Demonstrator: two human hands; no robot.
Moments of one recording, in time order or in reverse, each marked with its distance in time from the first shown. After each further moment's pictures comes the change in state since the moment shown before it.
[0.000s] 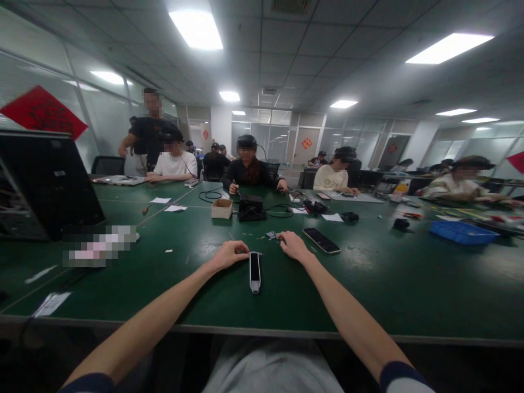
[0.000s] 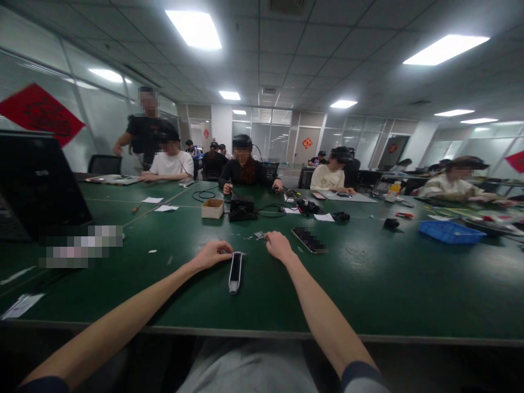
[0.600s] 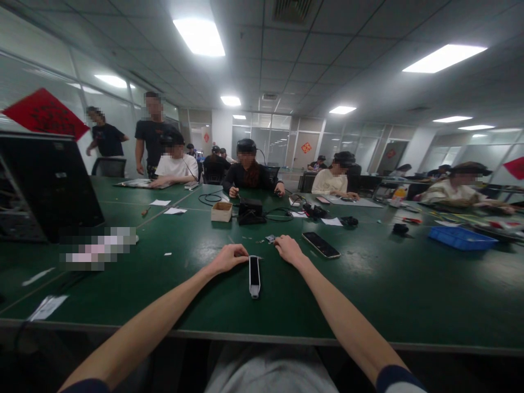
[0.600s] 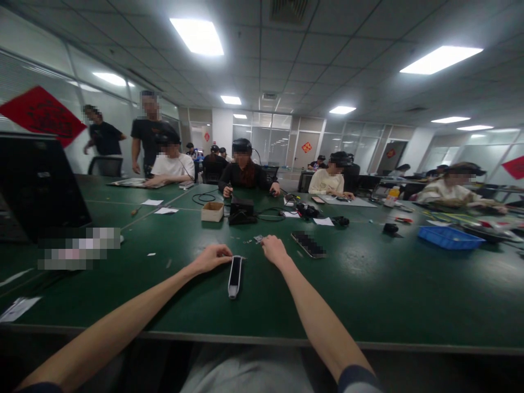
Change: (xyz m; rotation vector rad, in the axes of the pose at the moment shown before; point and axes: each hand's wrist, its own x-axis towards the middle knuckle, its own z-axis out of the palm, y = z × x) left_hand -0.002 0.003 -0.002 -0.037 -0.010 -0.008; right_hand 0.005 -0.013 0.000 -0.112 -0.069 -0.035
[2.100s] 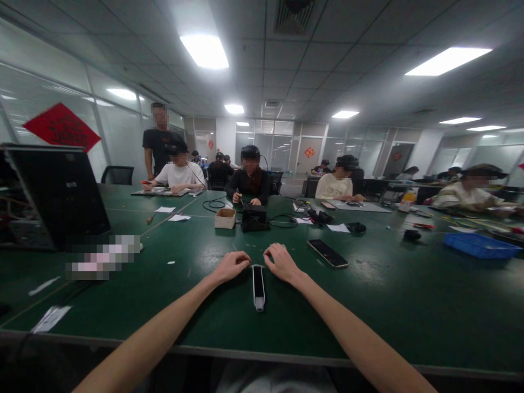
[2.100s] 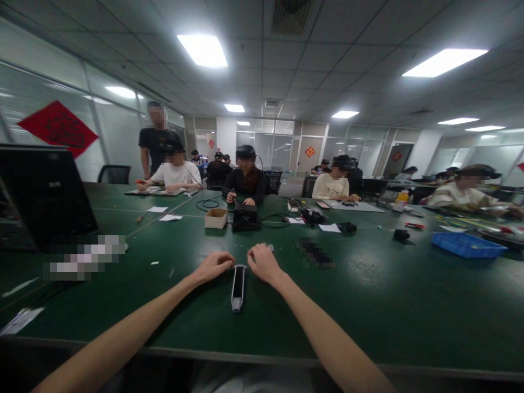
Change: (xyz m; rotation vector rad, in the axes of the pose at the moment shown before) left_hand 0.002 -0.004 0.002 0.047 0.076 0.013; right_hand -0.013 -0.051 -0.007 0.268 0.307 -0.257
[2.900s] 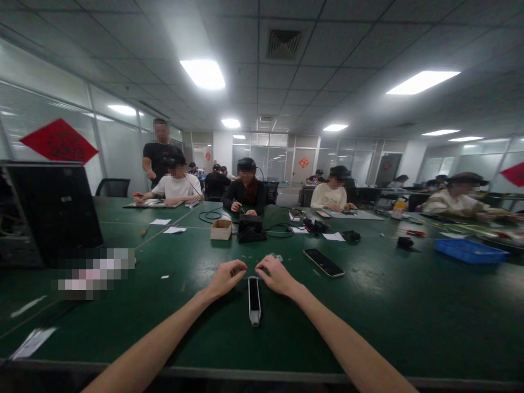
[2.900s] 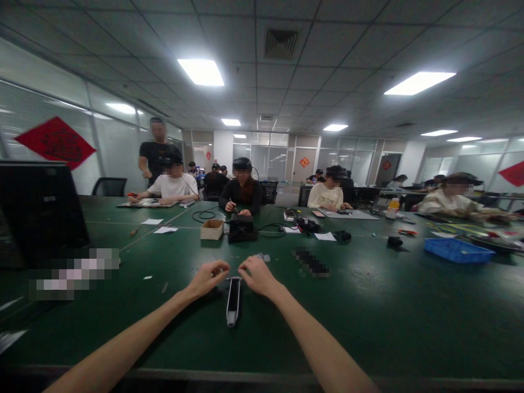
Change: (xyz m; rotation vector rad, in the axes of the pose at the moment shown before) left_hand -0.006 0.007 -0.004 0.060 0.139 0.161; right_hand -0.002 -0.009 -0.014 0.180 -0.043 -0.097
